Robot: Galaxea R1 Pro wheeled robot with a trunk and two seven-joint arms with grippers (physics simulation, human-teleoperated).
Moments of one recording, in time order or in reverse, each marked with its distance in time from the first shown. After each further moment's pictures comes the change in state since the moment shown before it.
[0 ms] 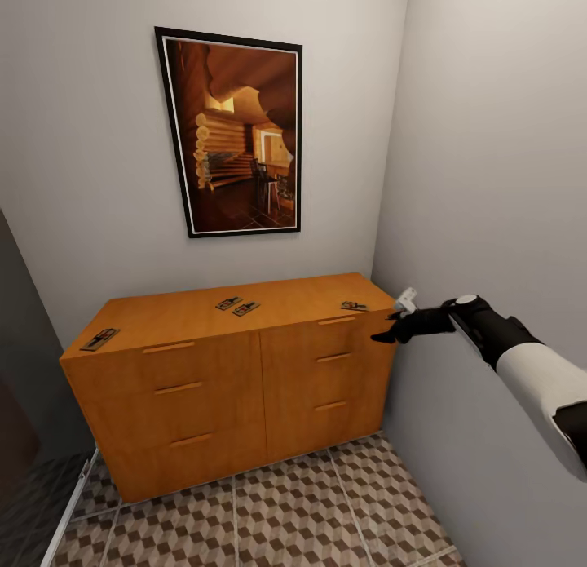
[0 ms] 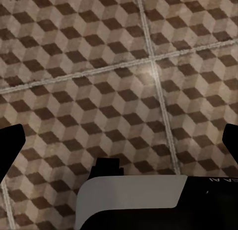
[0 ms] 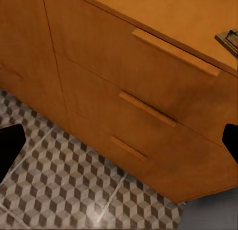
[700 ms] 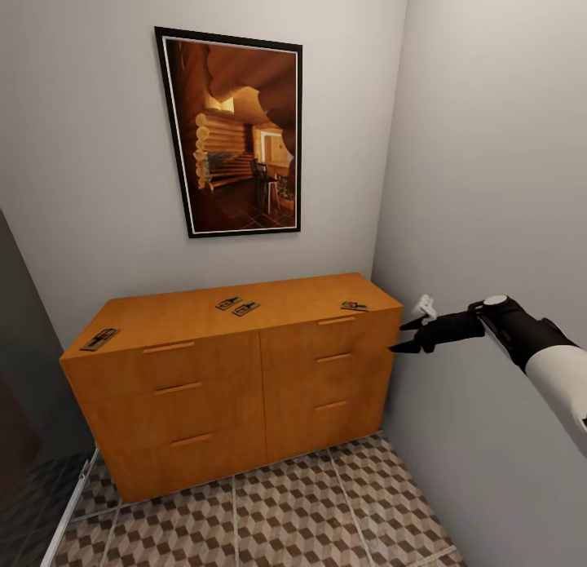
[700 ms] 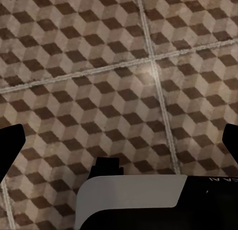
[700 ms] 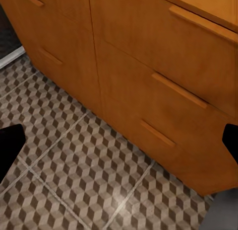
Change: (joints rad) left arm 0.000 0.000 0.000 0.001 0.000 0.000 0.000; right arm 0.000 -0.095 -0.003 0.001 0.001 -0.024 0.250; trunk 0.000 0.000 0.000
